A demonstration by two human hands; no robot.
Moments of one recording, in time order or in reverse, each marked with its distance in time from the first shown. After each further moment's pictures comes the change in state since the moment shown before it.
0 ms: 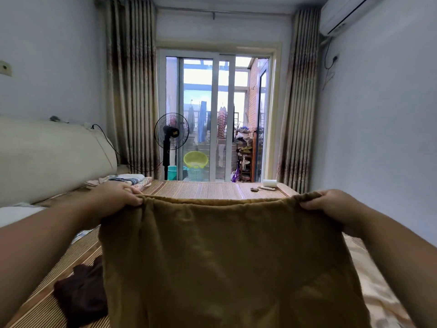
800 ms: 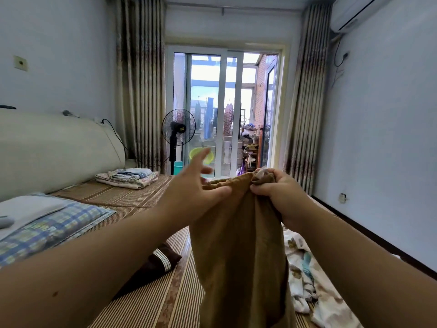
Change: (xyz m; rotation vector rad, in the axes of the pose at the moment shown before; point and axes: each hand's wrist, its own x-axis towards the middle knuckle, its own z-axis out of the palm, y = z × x) left_hand -0.079 0.070 0.084 0.006 0.101 0.564; right_hand -0.046 -0.051 0.093 0.418 -0.087 -0.252
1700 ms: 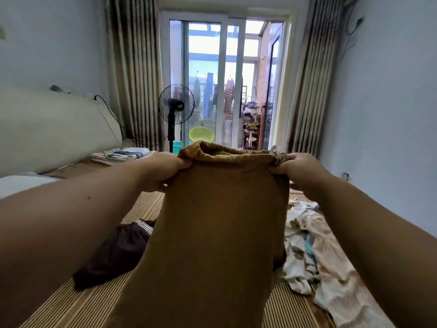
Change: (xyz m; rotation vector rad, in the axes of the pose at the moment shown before) left_hand 0.073 -0.089 0.004 -0.335 -0.278 -0.613; right_hand 0.063 0.032 -0.042 -0.297 0.087 0.067
